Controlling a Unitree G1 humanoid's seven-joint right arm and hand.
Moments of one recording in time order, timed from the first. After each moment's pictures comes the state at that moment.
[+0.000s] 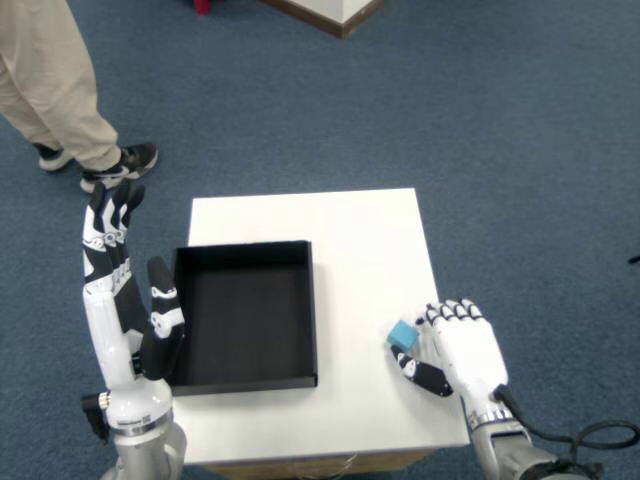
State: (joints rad) arm -0.45 -0.27 1.44 1.44 0.00 -0.26 -1.02
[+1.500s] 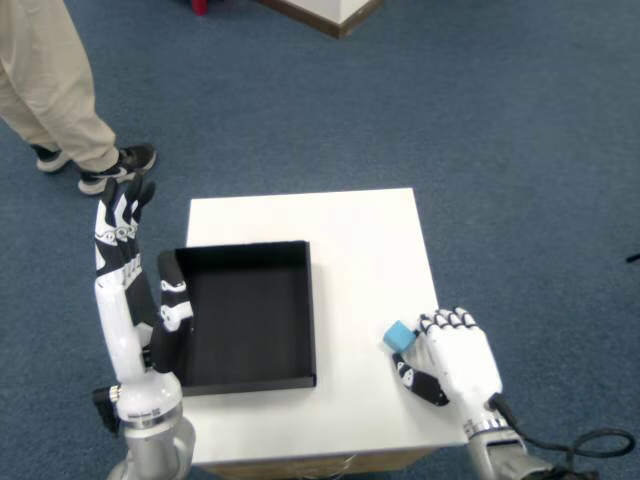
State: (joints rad) arm -0.43 -0.25 1.45 1.44 -0.01 -0.27 -1.03
